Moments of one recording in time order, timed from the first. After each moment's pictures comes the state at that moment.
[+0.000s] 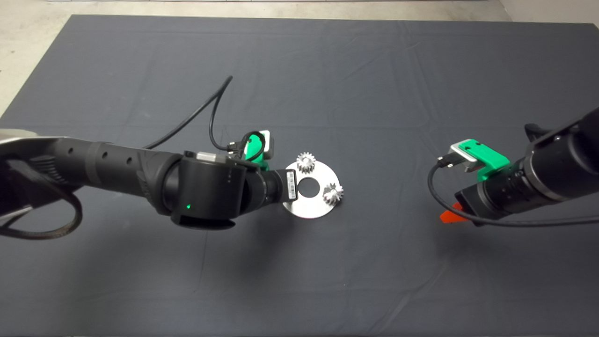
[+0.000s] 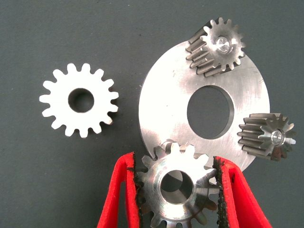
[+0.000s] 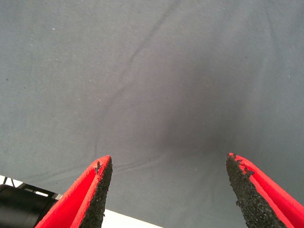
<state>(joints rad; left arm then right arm) -0.23 2.59 -0.72 0.99 1.53 -1.87 0.46 2.20 -0.59 -0.25 -1.53 1.28</state>
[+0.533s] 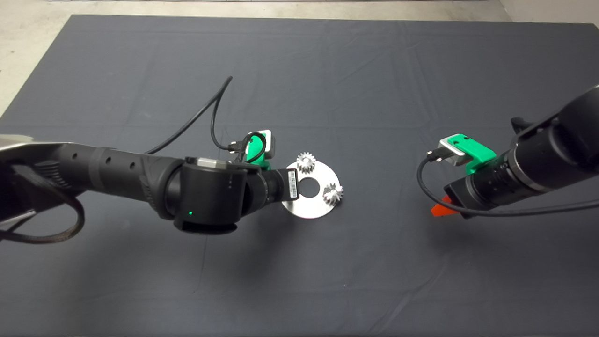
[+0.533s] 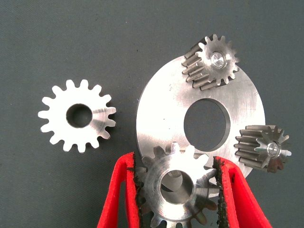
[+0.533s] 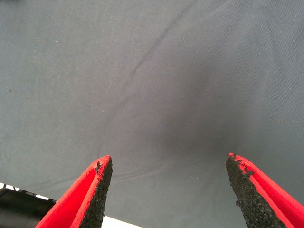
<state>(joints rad) -0.22 2.59 -0.72 1.05 1.53 -1.86 0.46 2.23 -0.63 -0.25 -1.53 1.27</state>
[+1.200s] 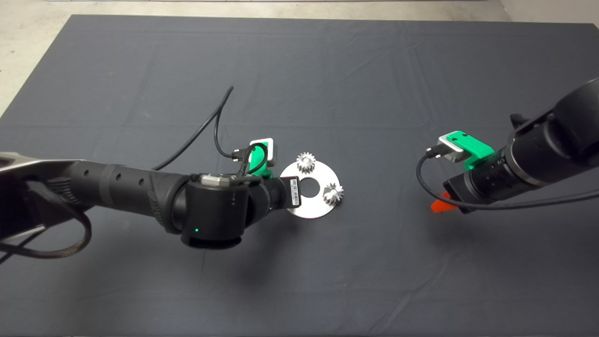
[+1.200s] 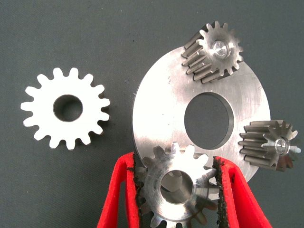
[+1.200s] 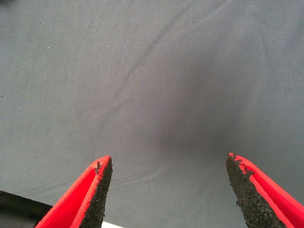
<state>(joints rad) -0.15 2.60 -0.72 1.14 1.53 -1.84 0.46 2.23 -0.66 -0.25 -1.53 1.24</state>
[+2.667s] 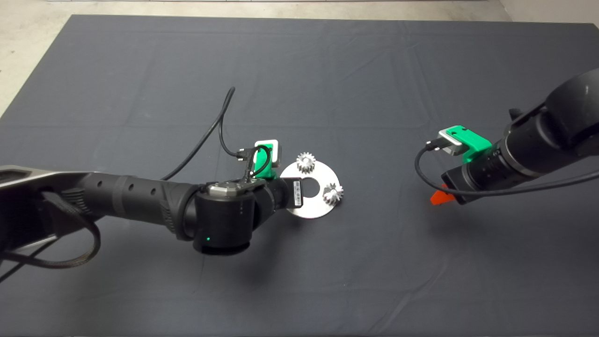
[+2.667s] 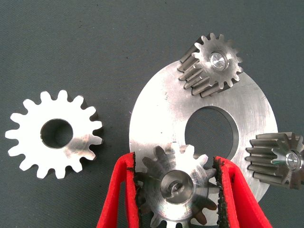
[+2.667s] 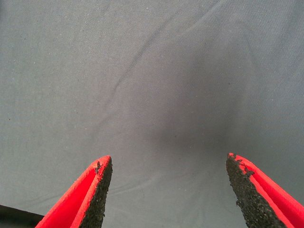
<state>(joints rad) -0.10 2.62 -0.76 1.25 1.53 -1.77 0.46 2.23 -0.71 -0.25 -1.53 1.23</state>
